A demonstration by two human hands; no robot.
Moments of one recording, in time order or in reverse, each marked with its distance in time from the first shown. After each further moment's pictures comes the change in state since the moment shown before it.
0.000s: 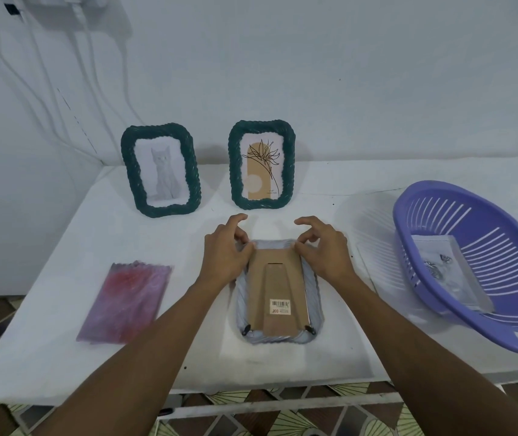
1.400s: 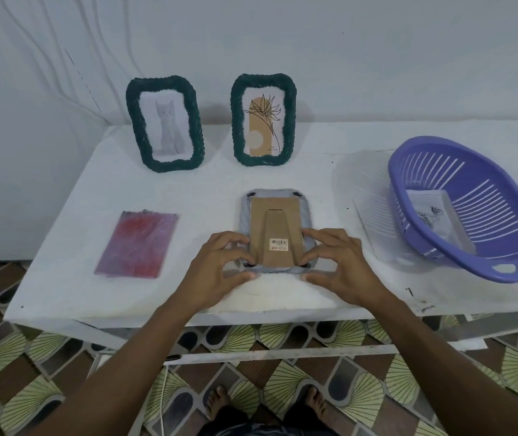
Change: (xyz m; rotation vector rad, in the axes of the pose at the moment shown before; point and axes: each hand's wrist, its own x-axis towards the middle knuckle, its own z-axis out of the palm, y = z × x) left_hand -0.129 -0.018 -0.029 -0.032 -0.230 0.300; right_hand -0.124 0.018 -0.035 -0.077 -0.255 -0.301
